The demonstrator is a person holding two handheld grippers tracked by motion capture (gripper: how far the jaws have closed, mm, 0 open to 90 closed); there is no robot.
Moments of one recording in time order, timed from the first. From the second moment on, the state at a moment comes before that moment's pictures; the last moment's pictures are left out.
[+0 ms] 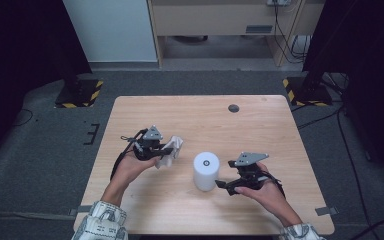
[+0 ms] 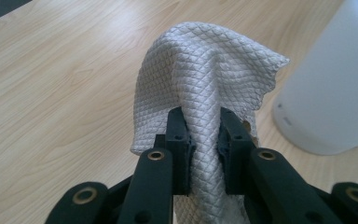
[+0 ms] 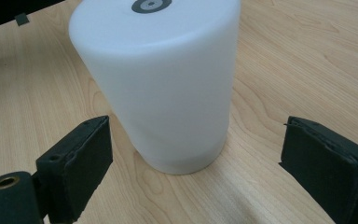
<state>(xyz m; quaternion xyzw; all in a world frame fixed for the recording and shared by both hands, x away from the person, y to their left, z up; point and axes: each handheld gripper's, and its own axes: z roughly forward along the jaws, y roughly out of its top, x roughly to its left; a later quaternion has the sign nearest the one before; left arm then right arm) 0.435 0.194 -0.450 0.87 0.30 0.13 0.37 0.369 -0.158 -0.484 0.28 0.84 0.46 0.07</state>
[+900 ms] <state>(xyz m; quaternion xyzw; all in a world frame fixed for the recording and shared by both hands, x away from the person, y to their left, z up) 0.453 0.209 -0.492 0.85 0.39 0.18 0.31 0.381 -0.178 -0.492 0.32 0.84 0.42 0.10</state>
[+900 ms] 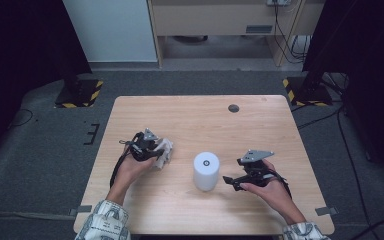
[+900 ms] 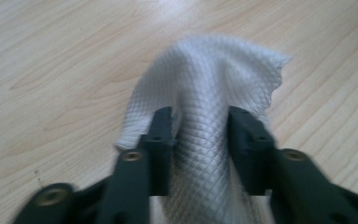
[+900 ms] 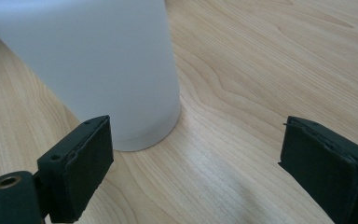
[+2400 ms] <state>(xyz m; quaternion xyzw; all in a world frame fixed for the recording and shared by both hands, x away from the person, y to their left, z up) 0.409 0.296 -0.500 0.81 0.47 0.20 0.30 0.413 -0.297 -0.509 0.53 0.74 0.35 0.23</state>
